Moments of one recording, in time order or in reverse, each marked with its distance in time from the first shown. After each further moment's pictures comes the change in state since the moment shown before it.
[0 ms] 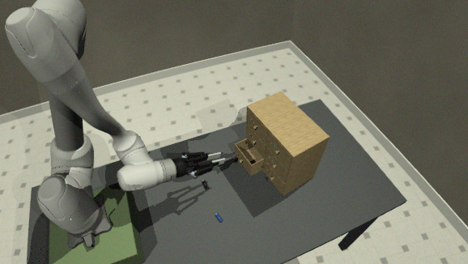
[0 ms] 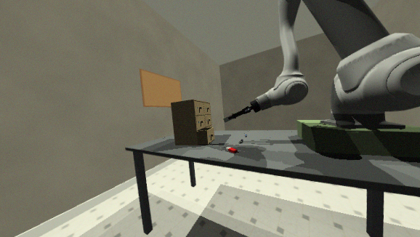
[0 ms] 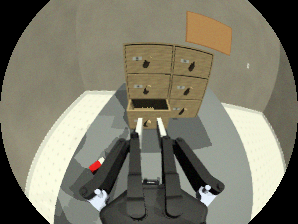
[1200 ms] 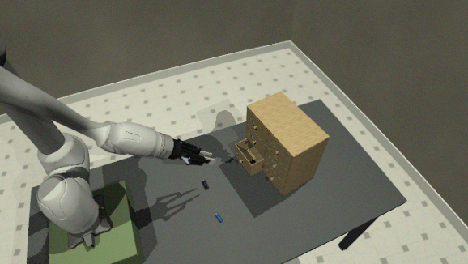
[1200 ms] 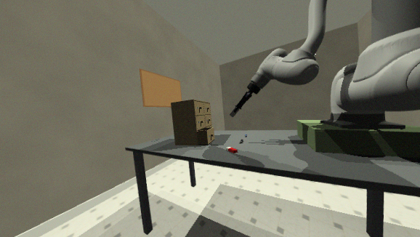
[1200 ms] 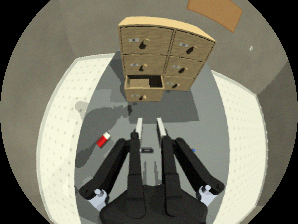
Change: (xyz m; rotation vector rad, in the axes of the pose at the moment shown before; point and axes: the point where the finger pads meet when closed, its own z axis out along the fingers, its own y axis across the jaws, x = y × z) arm 0.024 0.000 -0.054 -0.072 -0.445 -0.022
